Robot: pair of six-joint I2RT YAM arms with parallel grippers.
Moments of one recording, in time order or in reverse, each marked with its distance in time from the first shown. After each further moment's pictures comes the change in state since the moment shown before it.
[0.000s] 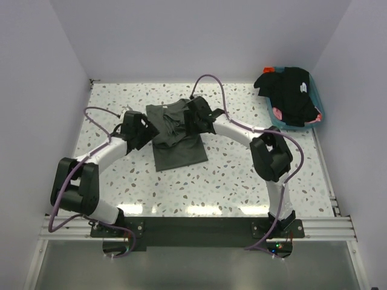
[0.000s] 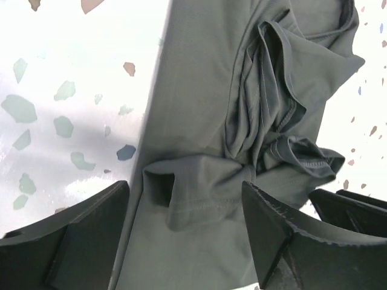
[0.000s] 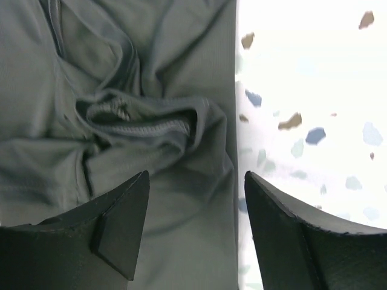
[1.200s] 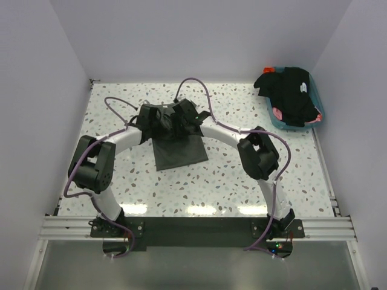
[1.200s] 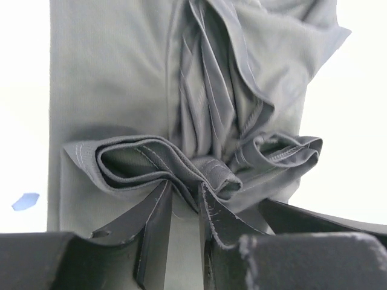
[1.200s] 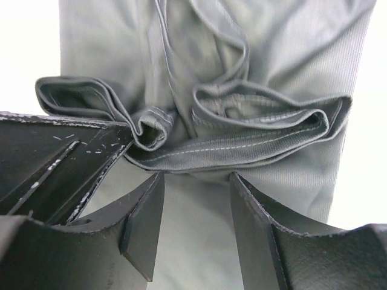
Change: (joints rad) left arm -0.101 0.227 0.157 0.069 0.031 0.018; right arm 0.085 0.085 0.079 0.023 -0.069 0.003
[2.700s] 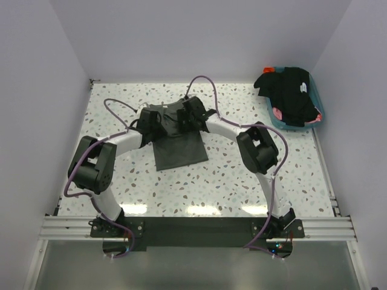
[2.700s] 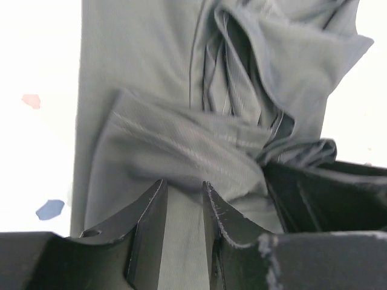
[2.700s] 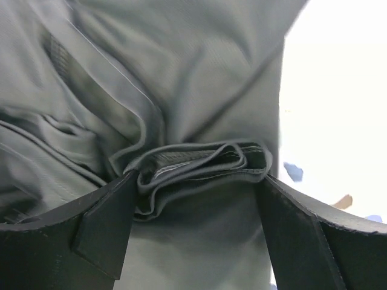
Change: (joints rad) left arm -0.004 0.004 -0.056 0.069 -0.058 0.032; right arm -0.101 0.095 0.038 0.087 0.011 -0.026
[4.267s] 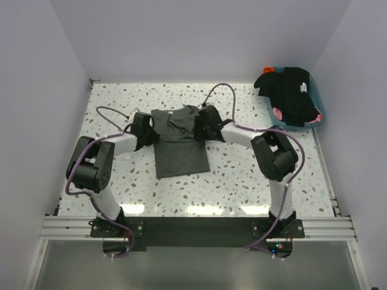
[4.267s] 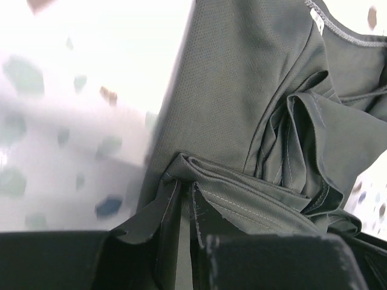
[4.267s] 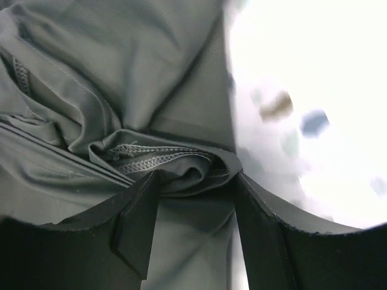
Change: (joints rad) left arm 0.087 0.024 -0.060 0.051 0.010 -0.039; right arm -0.052 -0.214 -0.387 0.156 -0.034 0.141
